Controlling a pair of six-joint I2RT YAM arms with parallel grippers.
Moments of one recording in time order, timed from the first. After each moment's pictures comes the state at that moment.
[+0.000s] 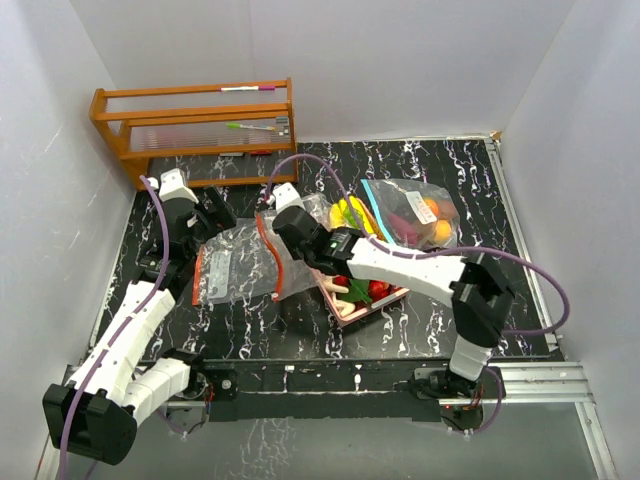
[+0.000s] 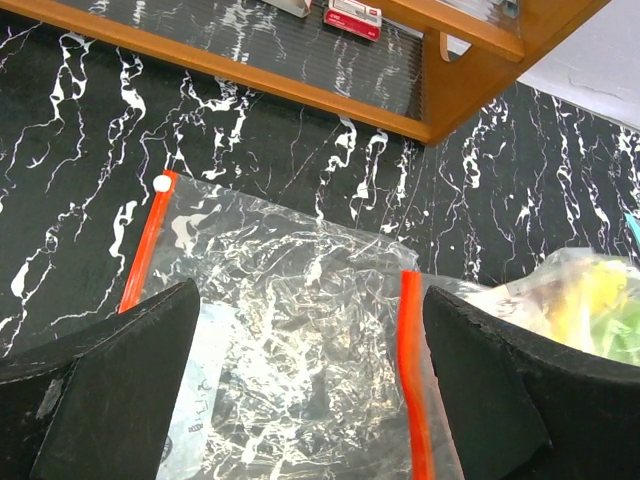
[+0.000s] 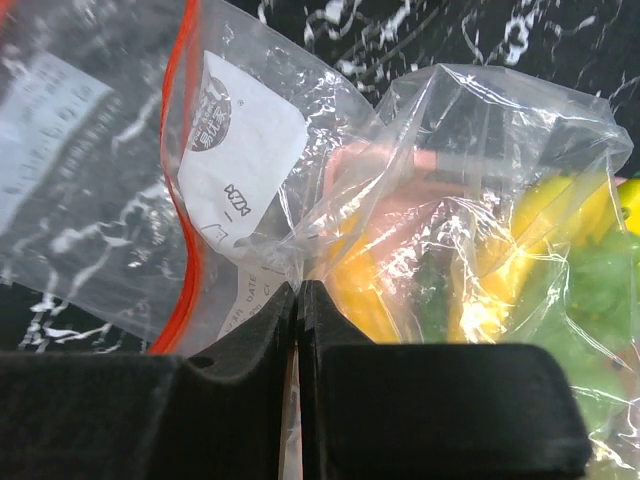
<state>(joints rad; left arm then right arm) -0.25 0.95 0.81 -0.24 -0.27 -0.45 1.02 1.76 1.40 -0.35 0.48 0.19</state>
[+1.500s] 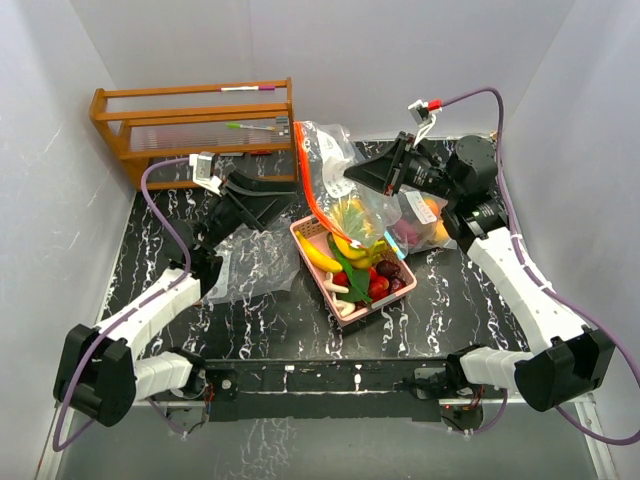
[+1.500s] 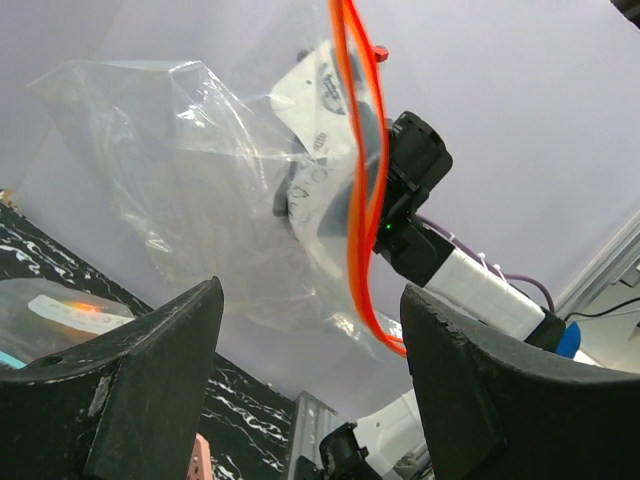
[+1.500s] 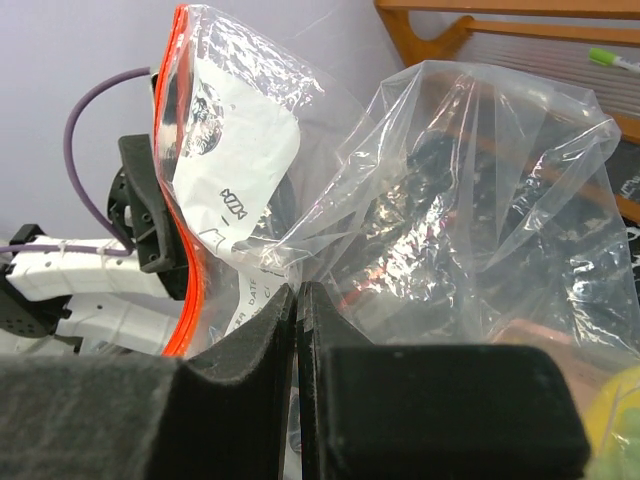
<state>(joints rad) -0.41 1.16 0.68 1.11 0.57 -1.11 0.33 1.22 1.23 0.14 -0.80 0.66</state>
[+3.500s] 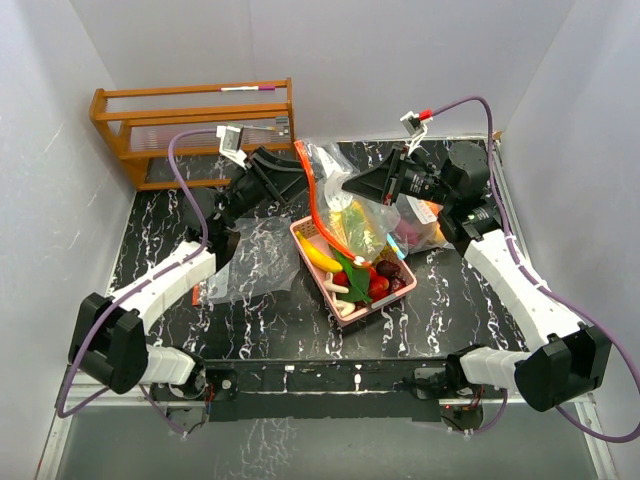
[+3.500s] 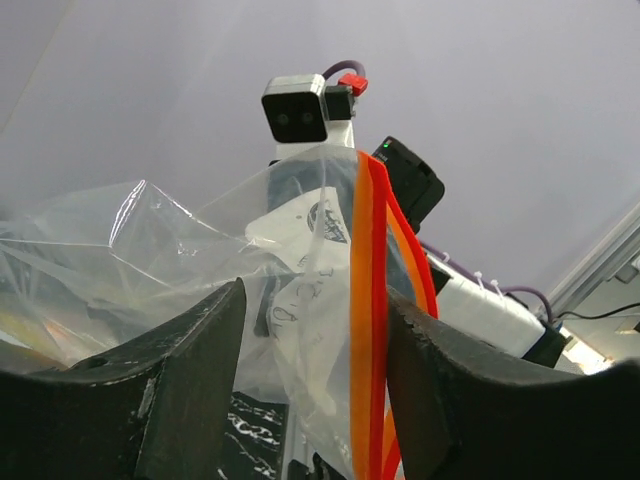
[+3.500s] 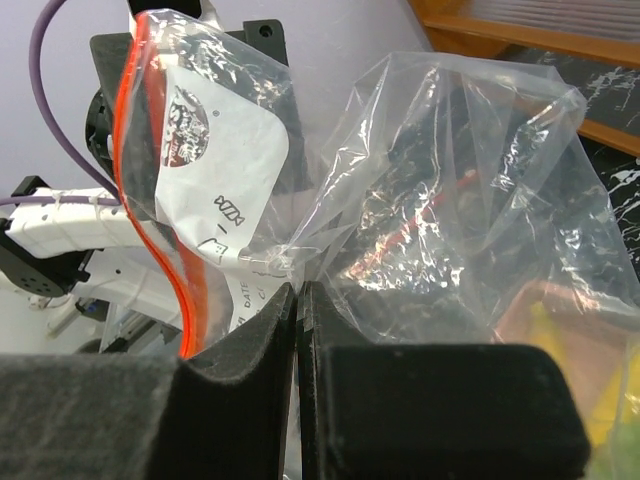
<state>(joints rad) -0.49 1.34 0.91 1.04 0.59 -1.10 0.33 1.22 1.16 0.15 -0.86 0.69</state>
